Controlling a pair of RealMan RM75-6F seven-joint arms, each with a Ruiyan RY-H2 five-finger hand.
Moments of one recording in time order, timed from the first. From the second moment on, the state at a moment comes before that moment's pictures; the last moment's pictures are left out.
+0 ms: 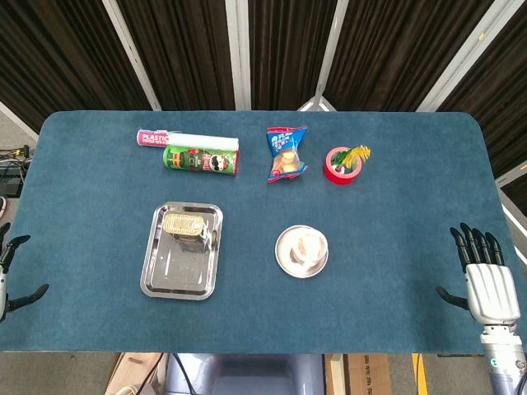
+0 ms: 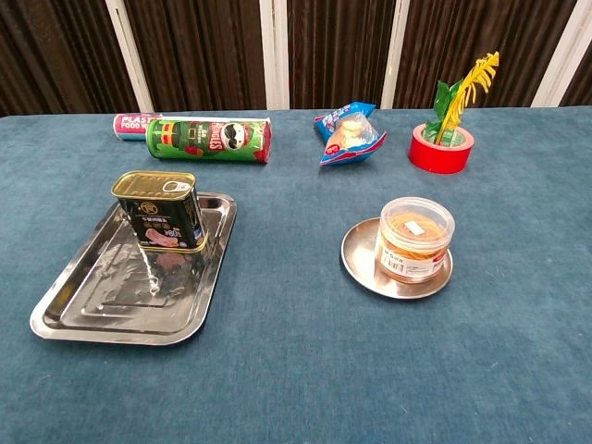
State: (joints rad) left arm -0.03 -1.14 -0.10 -1.74 1.38 1.55 0.12; right arm 0.10 -1.15 0.10 -1.66 -1.45 1.47 -0.15
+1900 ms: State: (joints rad) left arm -0.04 -1.14 -0.13 -1.73 1.33 1.53 0.08; right arm 0.59 -1.35 0.21 -1.89 -0.93 0.99 -0.48
